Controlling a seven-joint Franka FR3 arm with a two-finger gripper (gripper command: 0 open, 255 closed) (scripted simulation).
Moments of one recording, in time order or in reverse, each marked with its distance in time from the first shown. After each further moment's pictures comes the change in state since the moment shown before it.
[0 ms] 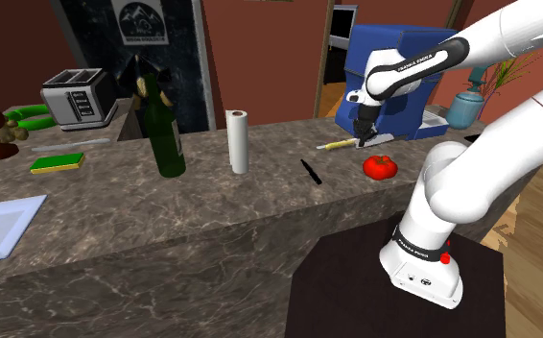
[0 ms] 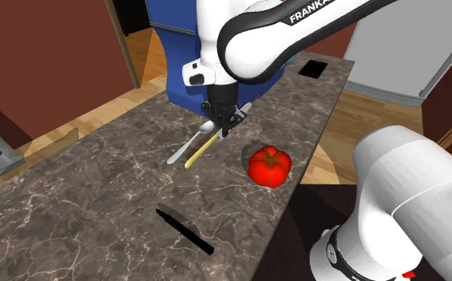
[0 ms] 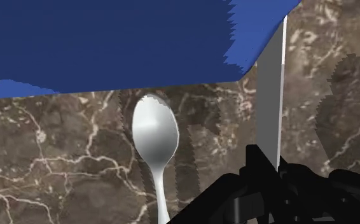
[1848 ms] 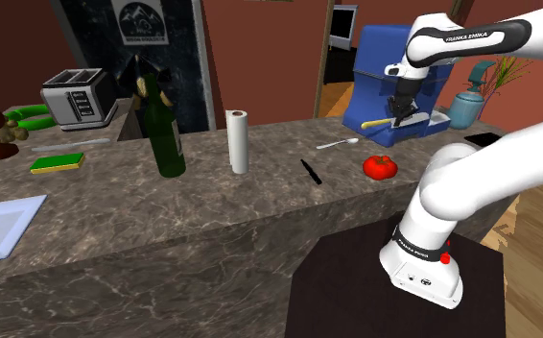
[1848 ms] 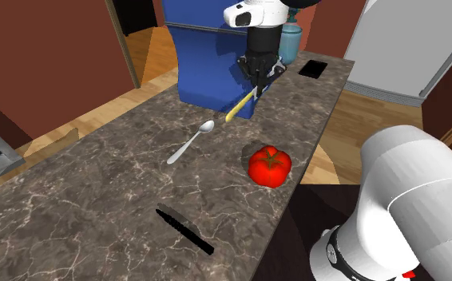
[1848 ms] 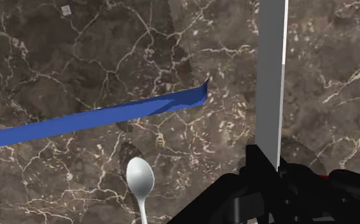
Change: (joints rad) arm -0.179 -0.252 0.071 0.136 -0.072 -0.352 -0.174
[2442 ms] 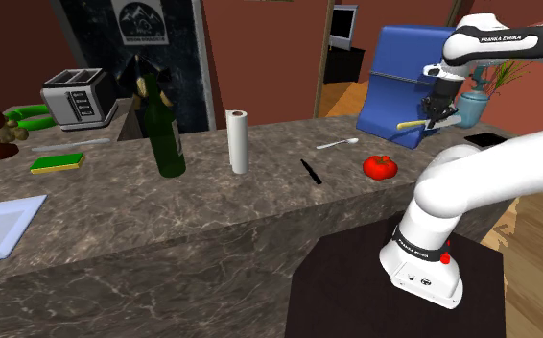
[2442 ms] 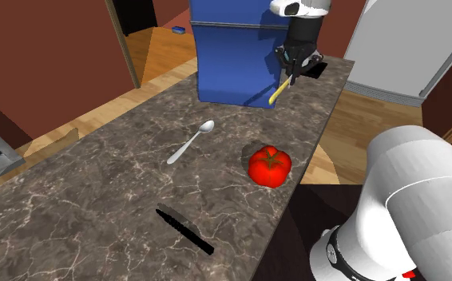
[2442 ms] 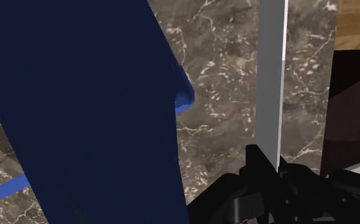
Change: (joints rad) arm -0.129 -0.065 -0.123 0.074 -0.069 -0.065 -0.233
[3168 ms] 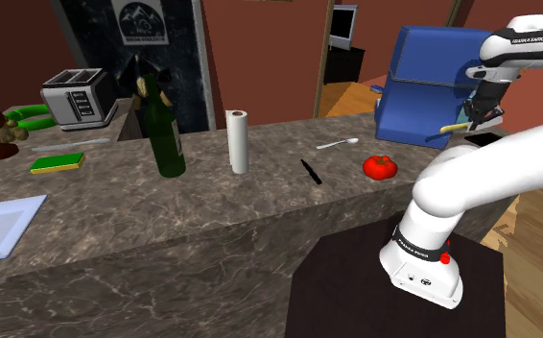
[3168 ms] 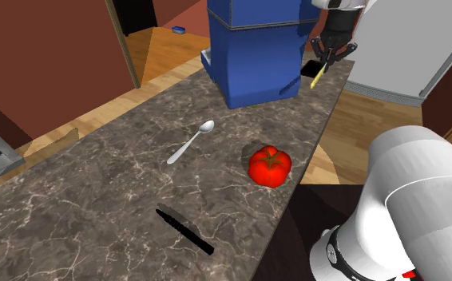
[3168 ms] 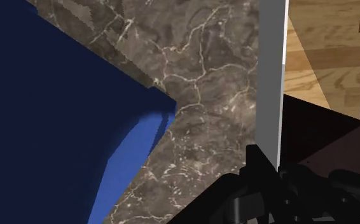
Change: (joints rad) arm -0.039 0.072 -0.207 0.196 -0.068 0.009 -0.290
